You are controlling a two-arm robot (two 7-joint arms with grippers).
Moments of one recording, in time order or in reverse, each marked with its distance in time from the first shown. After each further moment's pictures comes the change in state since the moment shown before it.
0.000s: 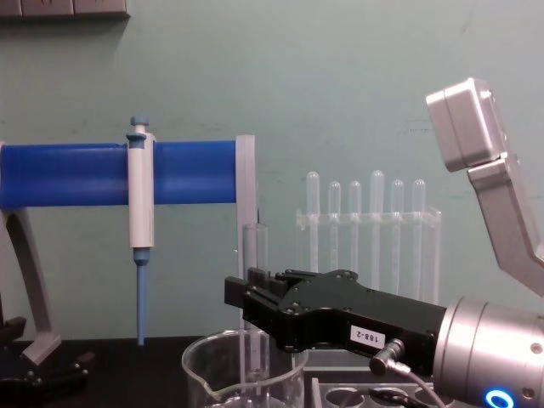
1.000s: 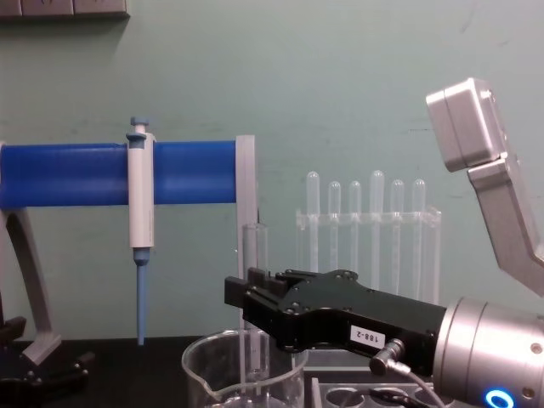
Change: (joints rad) left arm 0.000 0.000 0.000 0.000 0.000 0.000 0.000; right arm 0.000 0.000 0.000 0.000 0.000 0.000 0.000
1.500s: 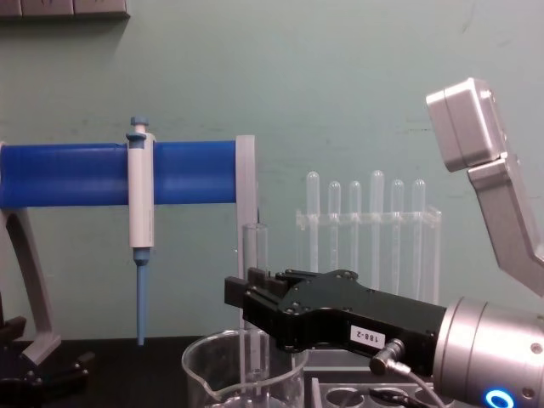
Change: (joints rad) left arm 0.000 0.000 0.000 0.000 0.000 0.000 0.000; right arm 0.000 0.000 0.000 0.000 0.000 0.000 0.000
